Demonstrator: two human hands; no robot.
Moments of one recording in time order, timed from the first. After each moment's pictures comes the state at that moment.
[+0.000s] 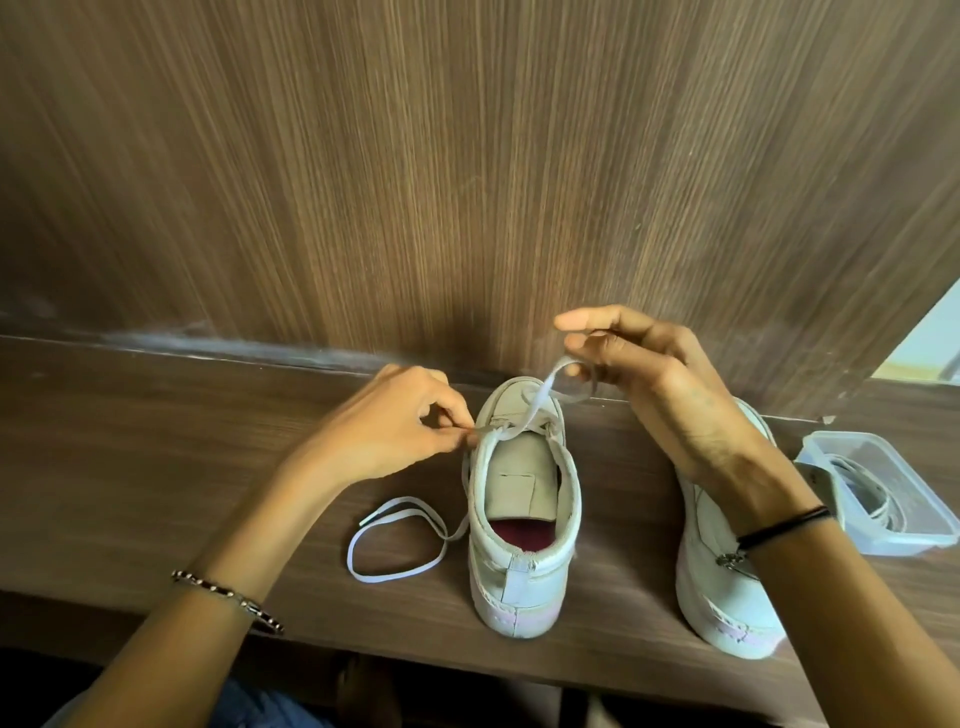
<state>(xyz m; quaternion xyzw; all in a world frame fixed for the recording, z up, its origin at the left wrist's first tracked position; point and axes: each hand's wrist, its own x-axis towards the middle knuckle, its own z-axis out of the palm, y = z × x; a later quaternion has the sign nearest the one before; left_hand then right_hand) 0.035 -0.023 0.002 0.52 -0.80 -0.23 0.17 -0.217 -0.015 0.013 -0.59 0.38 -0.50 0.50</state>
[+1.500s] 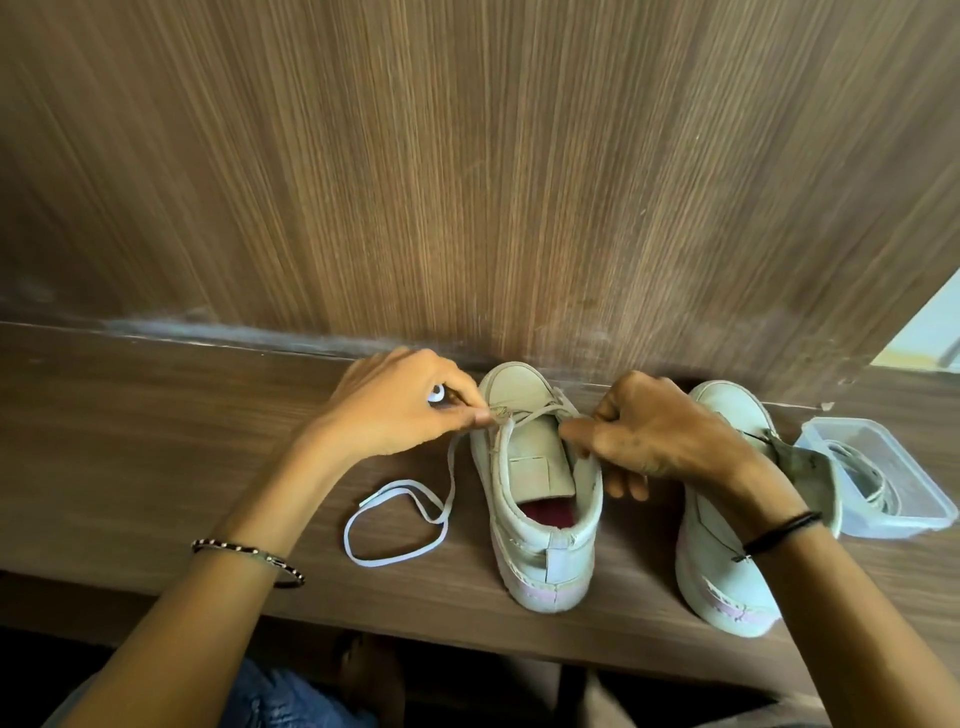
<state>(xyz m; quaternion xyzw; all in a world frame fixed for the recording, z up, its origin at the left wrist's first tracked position) 0.034 -0.028 0.004 0.53 -0.83 -0.13 0.13 -0.204 0.011 0.020 -0.66 0.67 -0.09 0.32</state>
